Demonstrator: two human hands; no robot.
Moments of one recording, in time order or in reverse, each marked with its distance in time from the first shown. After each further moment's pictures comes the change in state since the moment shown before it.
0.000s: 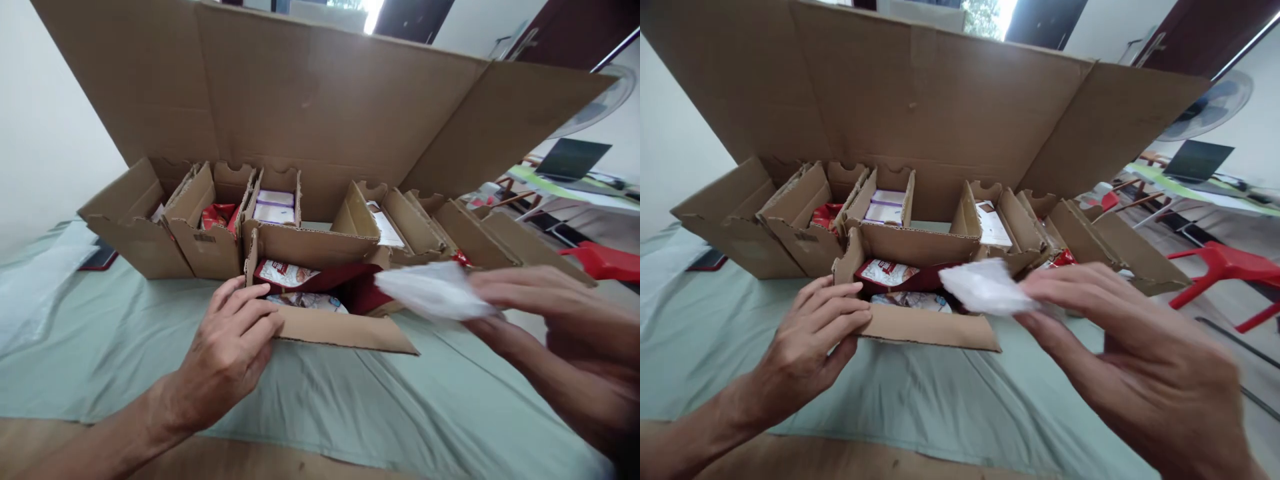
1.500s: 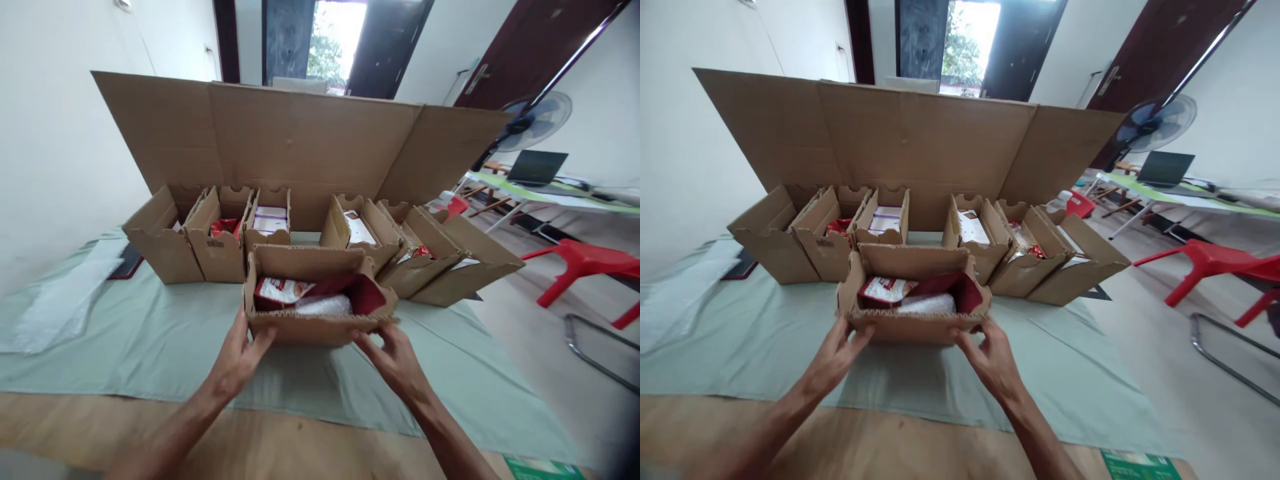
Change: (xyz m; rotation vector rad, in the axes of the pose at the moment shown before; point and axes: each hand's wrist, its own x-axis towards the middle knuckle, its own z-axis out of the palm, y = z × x) left_hand -0.053 0.033 0.034 -0.808 0.050 -0.817; right_hand -0.085 0.005 0.097 0.226 -0.051 0.436
